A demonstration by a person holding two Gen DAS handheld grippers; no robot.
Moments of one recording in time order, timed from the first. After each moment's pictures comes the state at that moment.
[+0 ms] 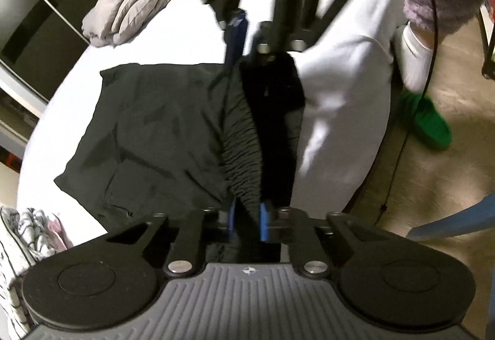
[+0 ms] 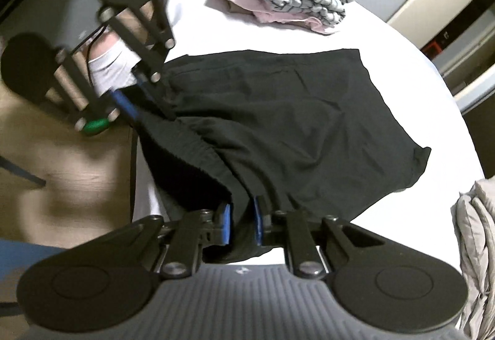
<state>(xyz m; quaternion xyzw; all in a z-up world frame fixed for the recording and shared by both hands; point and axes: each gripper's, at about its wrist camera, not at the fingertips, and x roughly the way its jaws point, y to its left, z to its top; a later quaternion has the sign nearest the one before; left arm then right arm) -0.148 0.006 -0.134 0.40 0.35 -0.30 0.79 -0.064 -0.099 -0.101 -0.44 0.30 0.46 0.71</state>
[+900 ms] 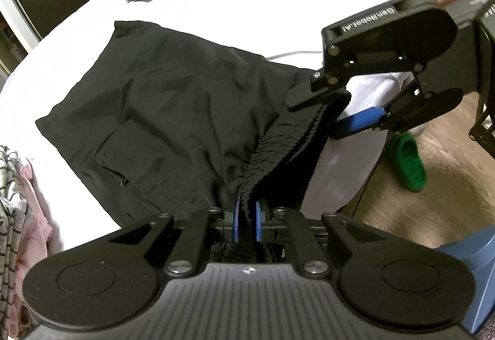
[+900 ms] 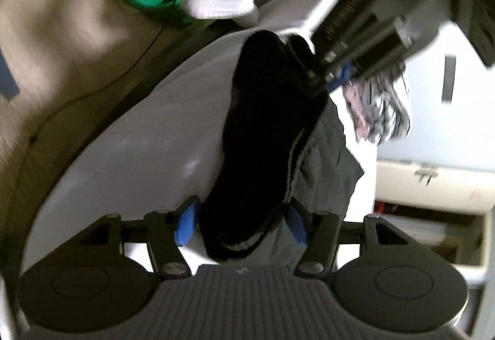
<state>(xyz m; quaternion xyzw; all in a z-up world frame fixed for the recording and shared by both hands) -0.114 0.036 -0.112 0.27 0.43 -0.30 0.81 -0.159 -0.110 -0.195 -0.74 -0.02 0.43 0.52</state>
